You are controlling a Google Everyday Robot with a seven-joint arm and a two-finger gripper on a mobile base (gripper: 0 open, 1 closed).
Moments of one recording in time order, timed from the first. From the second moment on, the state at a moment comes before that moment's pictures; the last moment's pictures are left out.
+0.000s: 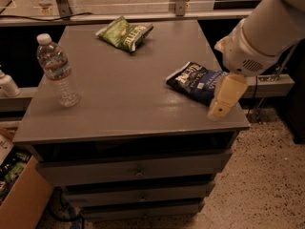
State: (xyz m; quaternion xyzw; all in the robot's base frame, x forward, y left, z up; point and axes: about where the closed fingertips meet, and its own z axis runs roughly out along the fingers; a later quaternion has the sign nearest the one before) arm 0.502 -0.153 0.919 -0.62 0.76 0.00 0.22
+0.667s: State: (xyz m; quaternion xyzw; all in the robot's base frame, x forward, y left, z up) arm 0.554 -0.152 0.879 -0.61 0.76 0.02 0.24
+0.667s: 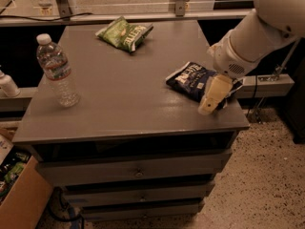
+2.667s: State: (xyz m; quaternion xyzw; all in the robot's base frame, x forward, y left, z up) arm 0.597 -0.124 0.849 -0.57 0.78 0.12 0.23
